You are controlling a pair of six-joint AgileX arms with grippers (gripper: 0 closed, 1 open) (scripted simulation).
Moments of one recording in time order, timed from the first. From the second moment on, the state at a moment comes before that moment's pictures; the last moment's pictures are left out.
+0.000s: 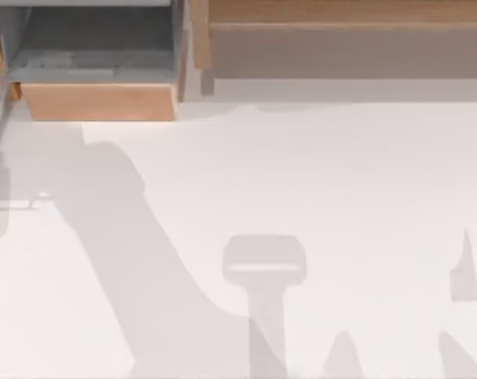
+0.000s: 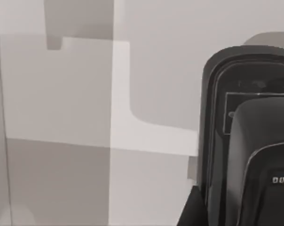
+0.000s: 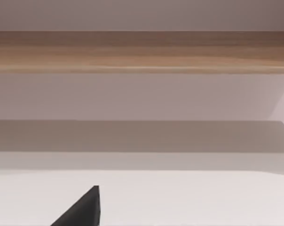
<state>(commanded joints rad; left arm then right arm) 0.30 2.45 2.16 -1.15 -0.08 0.30 0.00 0.00 0.00 0.00 0.00 0.00</state>
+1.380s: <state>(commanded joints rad) 0.32 2.46 2.16 -1.17 -0.01 0.36 0.00 0.00 0.00 0.00 0.00 0.00</state>
